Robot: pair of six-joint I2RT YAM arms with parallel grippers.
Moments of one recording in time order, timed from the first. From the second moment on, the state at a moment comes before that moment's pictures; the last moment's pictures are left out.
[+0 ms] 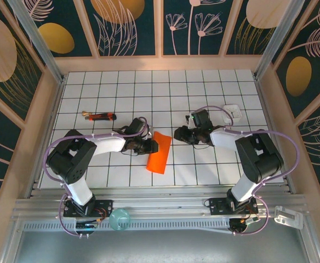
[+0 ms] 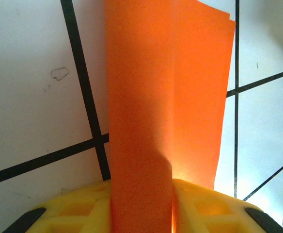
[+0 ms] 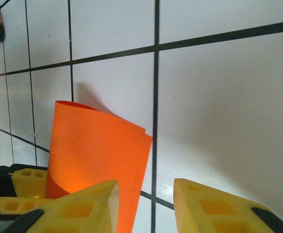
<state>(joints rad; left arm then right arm) -0.65 1.74 0.85 -0.16 0.38 -0.68 0.45 1.64 0.78 -0.04 -0.44 0.64</state>
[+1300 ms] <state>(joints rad) -0.66 1.76 0.87 -0.18 0.35 -0.63 0.43 1.62 0.77 -0.05 -0.44 0.63</state>
